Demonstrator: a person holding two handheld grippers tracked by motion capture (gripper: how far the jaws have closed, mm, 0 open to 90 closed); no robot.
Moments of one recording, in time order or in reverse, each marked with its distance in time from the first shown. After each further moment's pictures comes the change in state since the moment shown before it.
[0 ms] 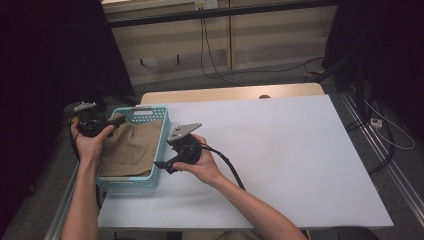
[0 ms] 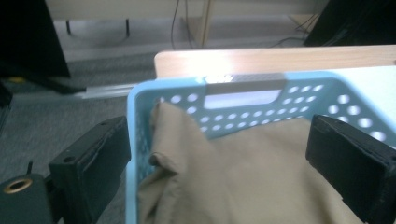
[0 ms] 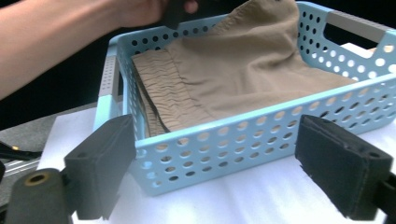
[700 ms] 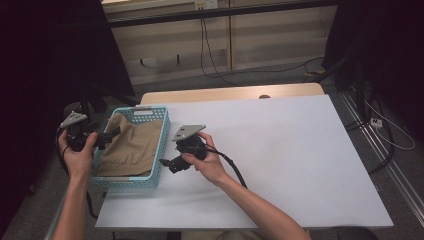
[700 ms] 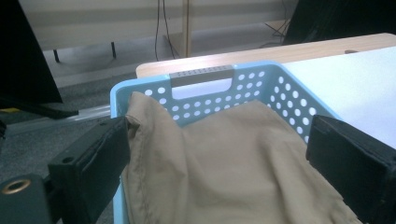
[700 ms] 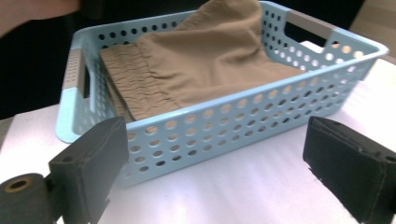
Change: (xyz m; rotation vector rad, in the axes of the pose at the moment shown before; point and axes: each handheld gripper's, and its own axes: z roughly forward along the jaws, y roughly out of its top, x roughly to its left) left arm -0.021 -0.017 -0.054 -0.067 -0.055 0.093; right arm -0.001 -0.005 -0.010 0.005 -0.126 -0.014
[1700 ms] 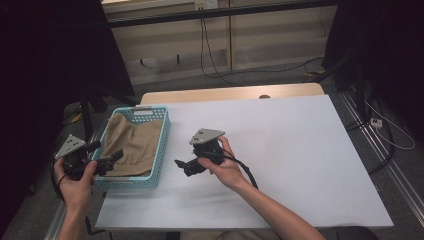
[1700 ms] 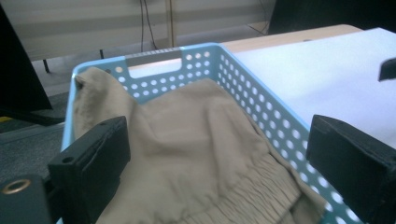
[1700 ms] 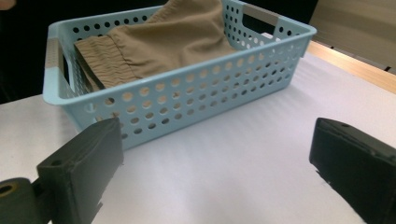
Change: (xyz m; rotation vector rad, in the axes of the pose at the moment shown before) left arm -0.057 -0.033 -0.058 -0.031 -0.031 0.049; right arm -0.002 -0.021 -0.041 -0.017 -0.118 0.029
